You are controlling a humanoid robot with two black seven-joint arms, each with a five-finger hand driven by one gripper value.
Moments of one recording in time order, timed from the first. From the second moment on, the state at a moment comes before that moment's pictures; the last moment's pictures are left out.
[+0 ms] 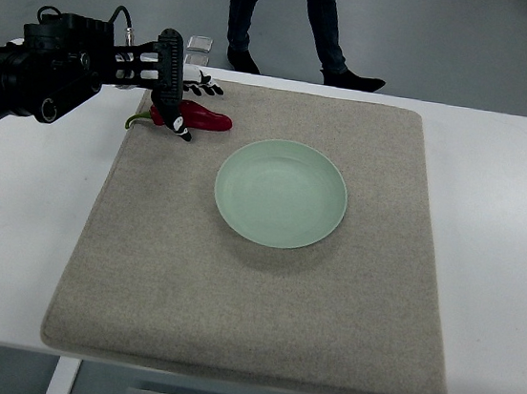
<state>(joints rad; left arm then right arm) -1.27 0.24 0.12 -0.38 1.06 -0.35 -0.29 0.02 0.00 0.07 0.11 -0.17 0.18 0.06</state>
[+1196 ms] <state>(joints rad) -1.27 0.23 0.12 -0.36 1.06 -0.36 -0.29 0.02 0.00 0.07 0.11 -0.17 0.18 0.06</state>
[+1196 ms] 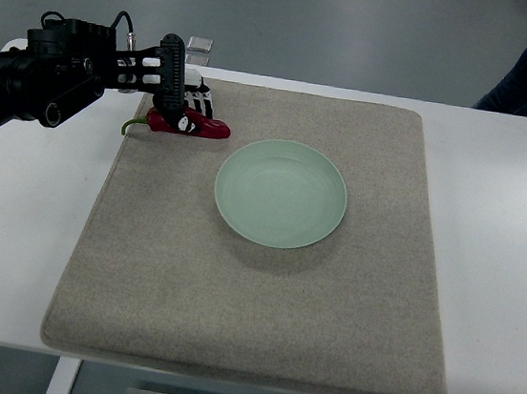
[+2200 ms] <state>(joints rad) -1.37 0.20 0.07 -0.71 1.03 -0.37 -0.36 0.02 0.00 0.07 0.11 -0.17 0.18 0.06</state>
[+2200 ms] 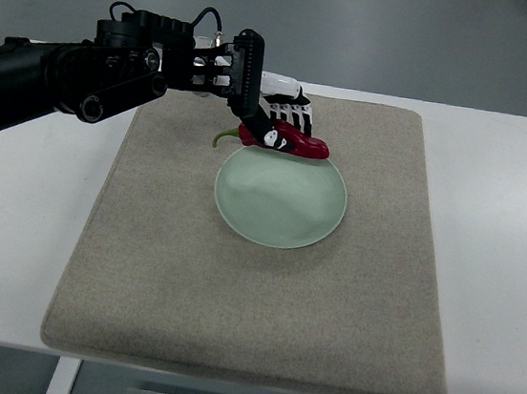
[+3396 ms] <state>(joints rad) -1.34 0.21 0.08 -0.73 1.03 -0.37 -0.36 0.02 0.00 0.07 0.11 -0.17 0.18 0.06</state>
